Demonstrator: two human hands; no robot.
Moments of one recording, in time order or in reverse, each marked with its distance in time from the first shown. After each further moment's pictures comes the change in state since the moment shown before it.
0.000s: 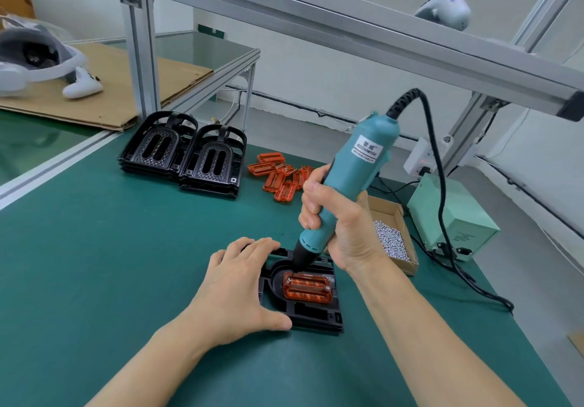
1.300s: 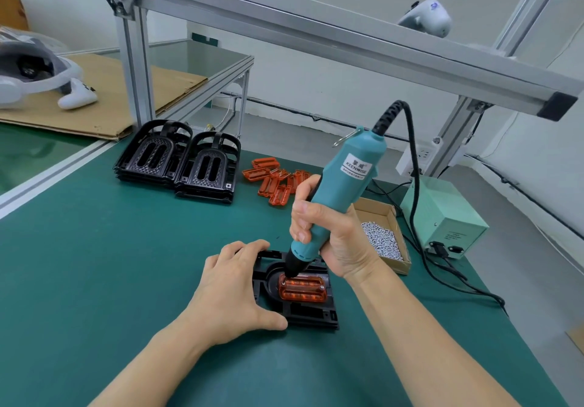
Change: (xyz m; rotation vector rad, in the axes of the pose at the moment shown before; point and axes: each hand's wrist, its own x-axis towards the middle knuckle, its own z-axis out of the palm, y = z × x) left_hand 0.001 -0.002 0.002 -0.108 -0.040 -0.145; right_hand -0.007 0.003 -0.007 0.025 -0.157 0.016
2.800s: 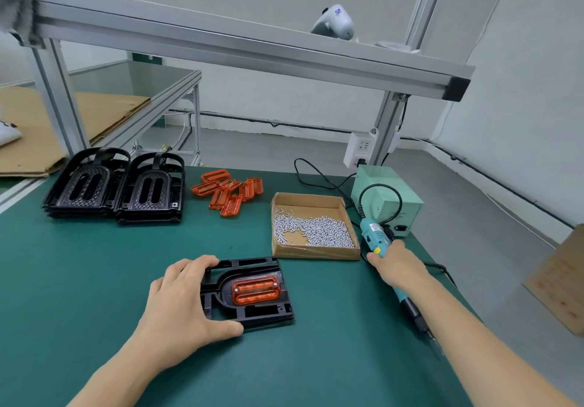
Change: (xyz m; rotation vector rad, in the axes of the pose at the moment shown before) left_hand -0.005 0.005 0.000 0.036 0.105 0.012; right_hand -0.103 -0.013 -0.162 -1.380 0.747 1.042
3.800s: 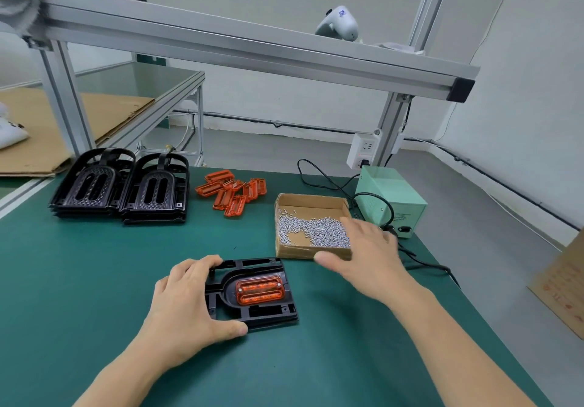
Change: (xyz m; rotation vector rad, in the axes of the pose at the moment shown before) left_hand 0.001 -0.003 0.002 -0.009 -0.022 0.009; right_hand -0.052 -0.039 -0.003 -0.156 0.207 -0.646
